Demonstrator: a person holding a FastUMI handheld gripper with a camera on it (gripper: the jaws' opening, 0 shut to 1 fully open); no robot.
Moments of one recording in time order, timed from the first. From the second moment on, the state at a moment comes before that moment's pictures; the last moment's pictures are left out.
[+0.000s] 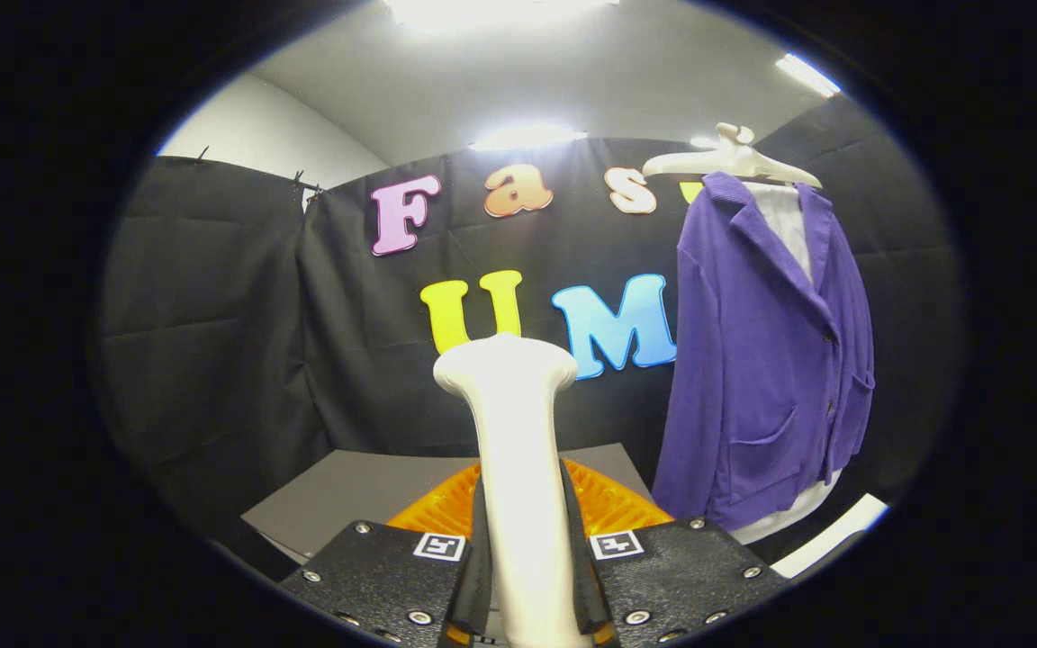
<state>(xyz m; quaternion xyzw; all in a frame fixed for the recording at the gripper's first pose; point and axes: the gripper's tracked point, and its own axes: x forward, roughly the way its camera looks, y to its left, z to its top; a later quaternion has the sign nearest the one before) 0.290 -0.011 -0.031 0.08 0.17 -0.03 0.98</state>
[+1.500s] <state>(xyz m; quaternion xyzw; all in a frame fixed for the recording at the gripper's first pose) 0.283 -0.209 0.058 0.00 -0.03 -0.20 0.98</state>
